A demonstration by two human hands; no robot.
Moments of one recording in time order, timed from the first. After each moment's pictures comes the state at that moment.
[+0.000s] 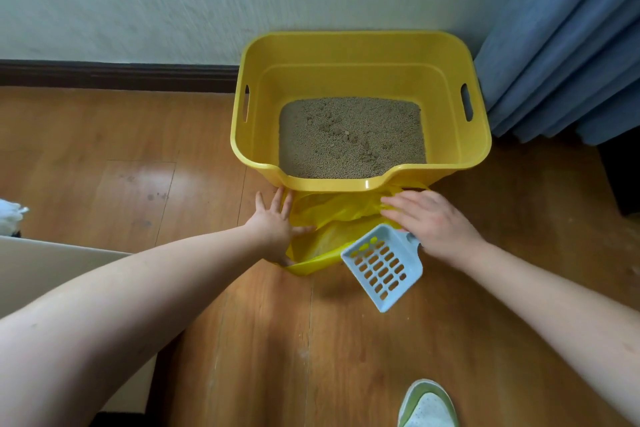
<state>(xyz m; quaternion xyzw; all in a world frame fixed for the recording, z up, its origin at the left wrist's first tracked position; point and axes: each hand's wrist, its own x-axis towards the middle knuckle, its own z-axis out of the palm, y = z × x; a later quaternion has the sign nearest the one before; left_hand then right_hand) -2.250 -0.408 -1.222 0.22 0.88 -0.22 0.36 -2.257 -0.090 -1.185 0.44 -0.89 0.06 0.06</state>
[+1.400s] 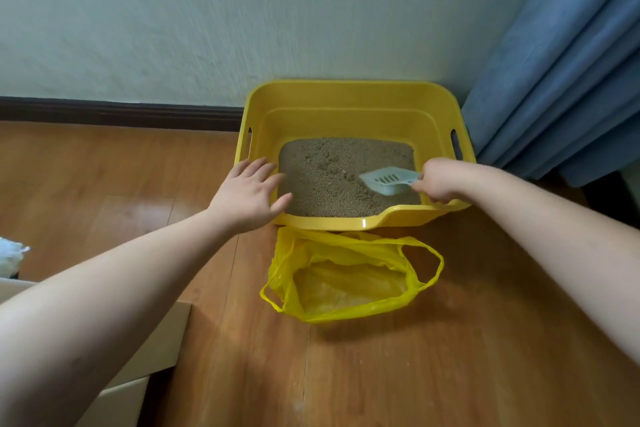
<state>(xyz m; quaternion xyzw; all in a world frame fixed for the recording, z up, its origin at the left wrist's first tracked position) -2.321 -0.455 -1.146 0.15 0.99 -0.02 0.08 -2.374 -0.130 -1.069 0.02 -0.93 -0.02 -0.36</state>
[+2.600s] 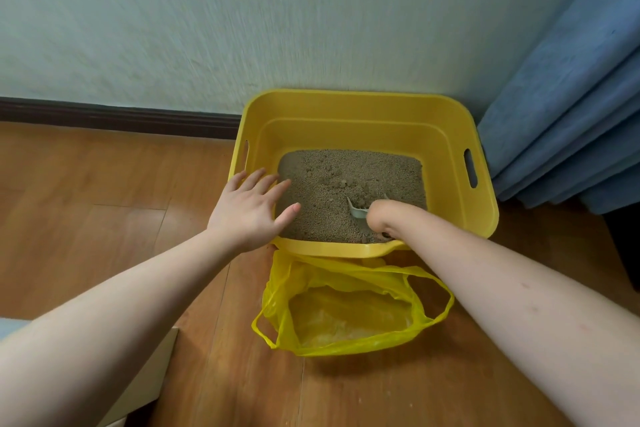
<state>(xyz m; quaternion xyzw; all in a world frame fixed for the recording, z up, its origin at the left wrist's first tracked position) -2.336 -0.441 -1.156 0.09 0.99 -0.01 0.07 -2.395 -0.211 -1.153 -0.06 -0.89 0.03 -0.45</state>
